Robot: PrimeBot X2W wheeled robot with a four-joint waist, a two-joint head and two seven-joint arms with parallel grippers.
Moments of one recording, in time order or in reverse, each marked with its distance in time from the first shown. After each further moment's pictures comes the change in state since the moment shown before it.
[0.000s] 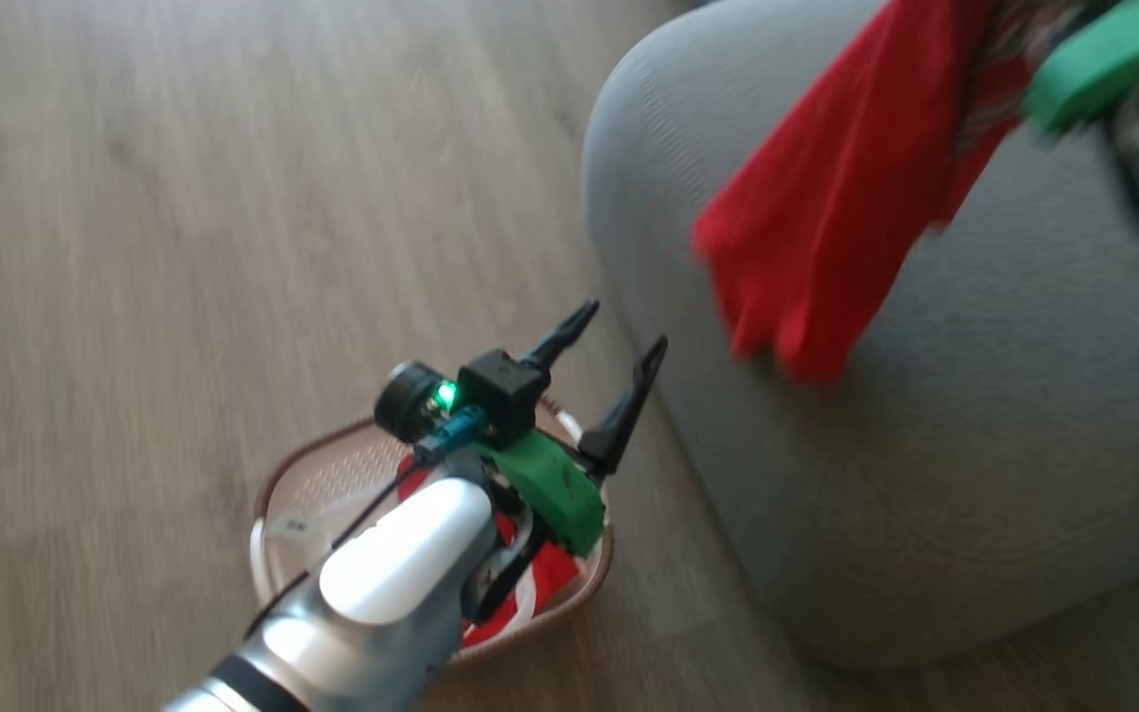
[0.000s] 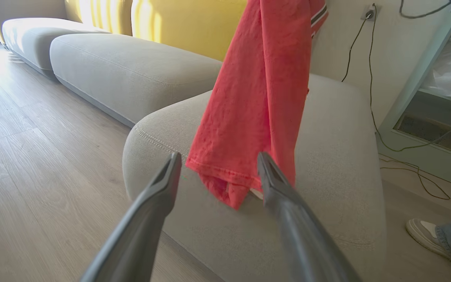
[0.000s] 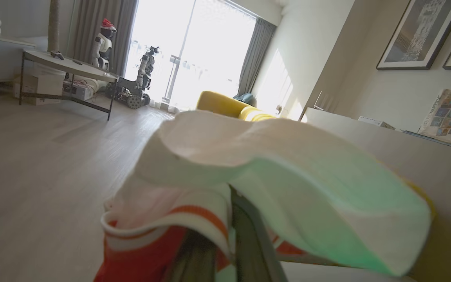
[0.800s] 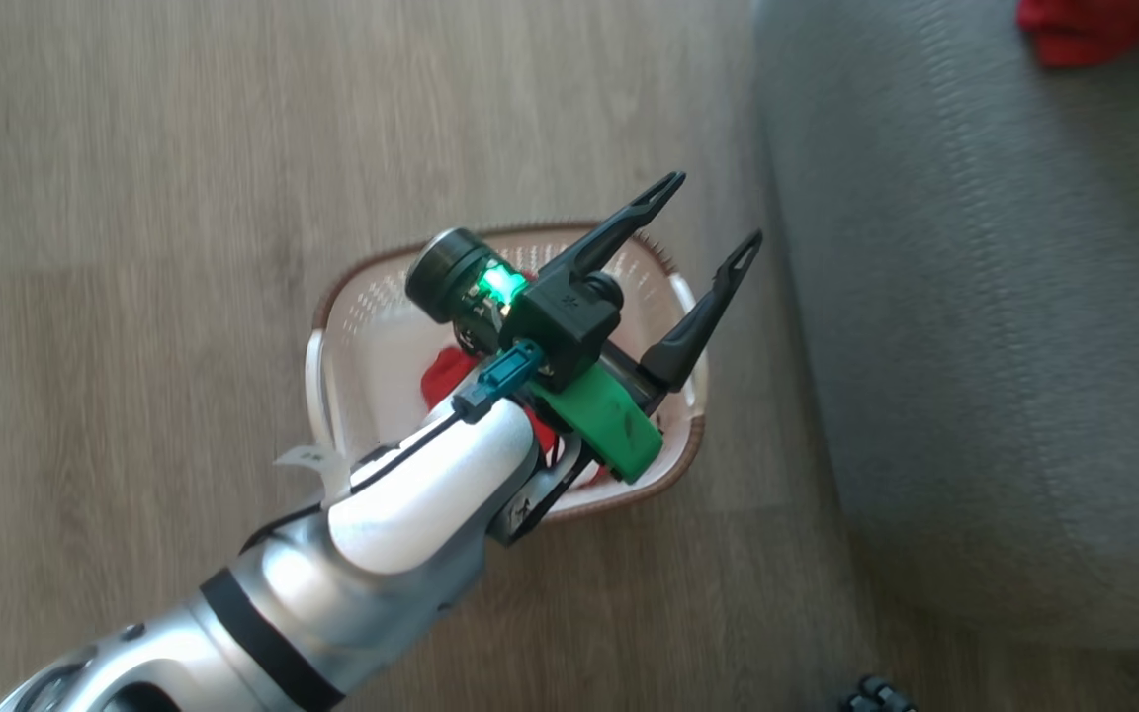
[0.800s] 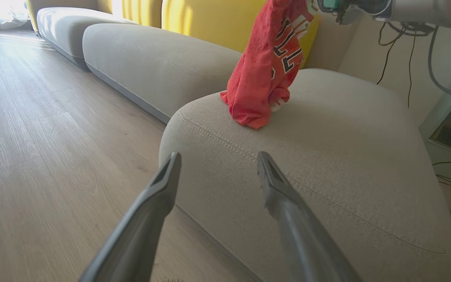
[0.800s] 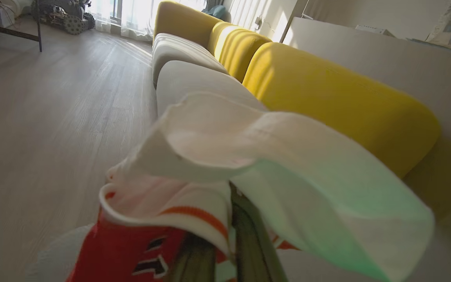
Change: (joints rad) left arm -0.159 0.040 -0.039 -0.230 0.111 0.063 0.047; right arm -0.334 -0.150 -0.417 0.356 -0.241 0.000 0.020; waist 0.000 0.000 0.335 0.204
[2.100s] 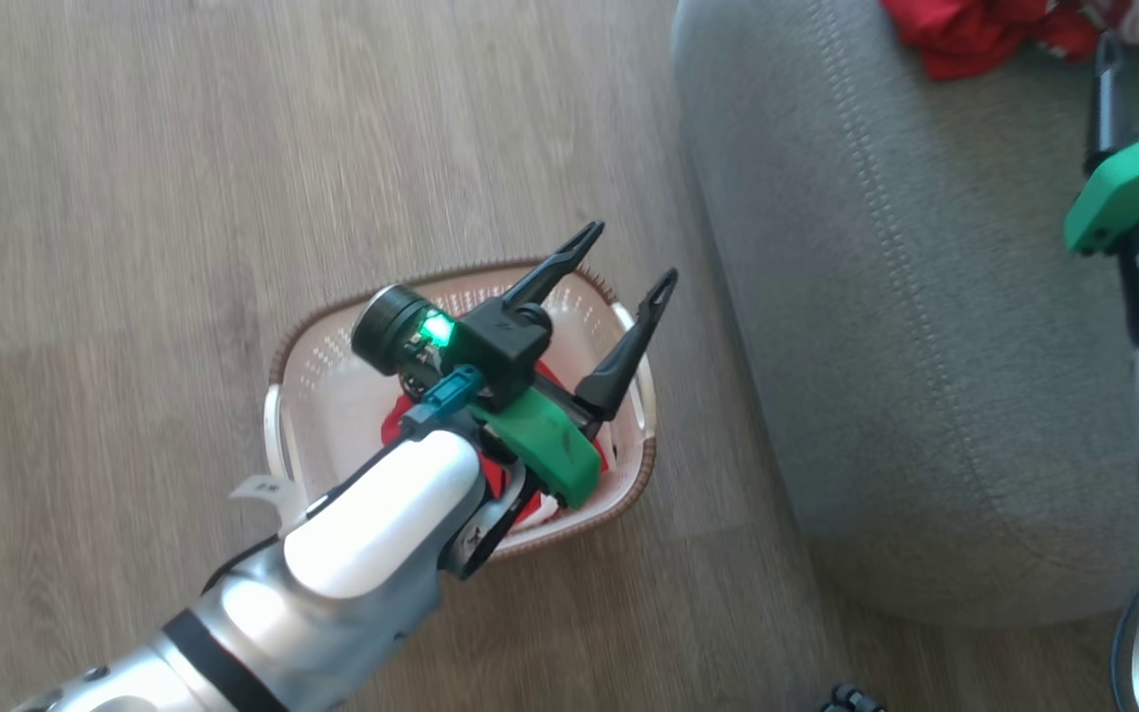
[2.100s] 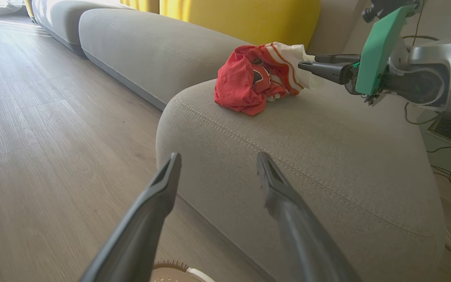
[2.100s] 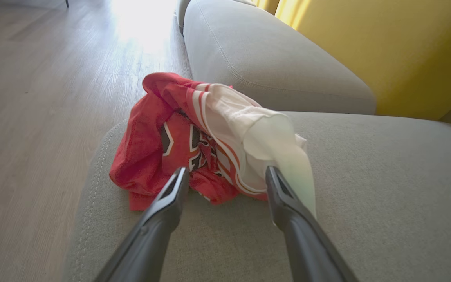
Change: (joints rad) left arm 0.069 0.062 0.000 0.020 -0.059 0.031 0.000; right arm 0.385 0.230 -0.026 -0.060 0.016 0.000 -0.074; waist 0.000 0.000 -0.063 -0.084
